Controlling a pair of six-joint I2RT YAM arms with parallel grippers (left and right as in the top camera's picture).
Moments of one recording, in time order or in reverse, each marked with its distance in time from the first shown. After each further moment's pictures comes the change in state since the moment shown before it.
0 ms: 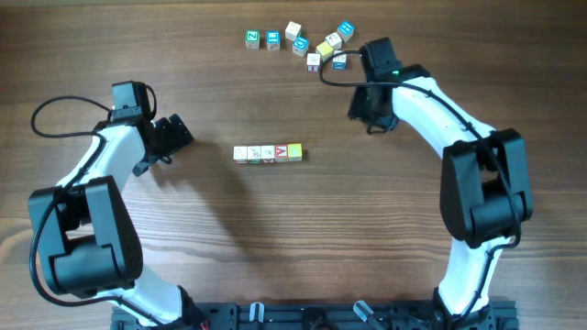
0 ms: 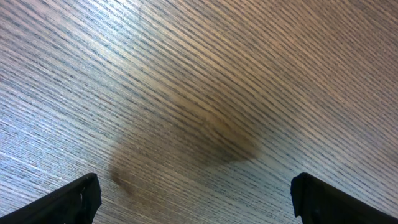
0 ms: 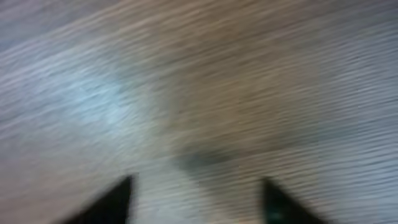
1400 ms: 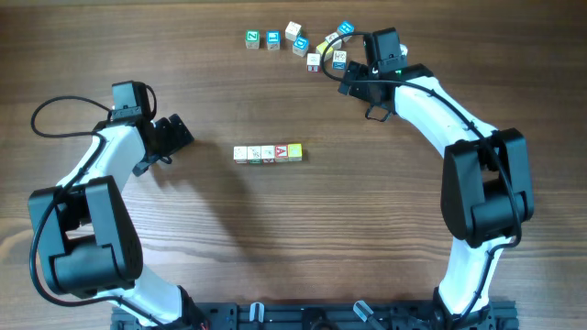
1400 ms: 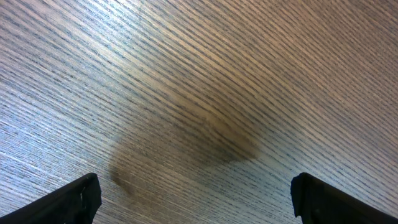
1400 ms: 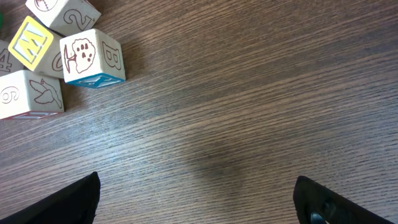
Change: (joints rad) left arm 0.000 0.000 0.000 0.000 0.000 0.000; right arm -0.007 0.000 0.000 0.231 0.049 -0.004
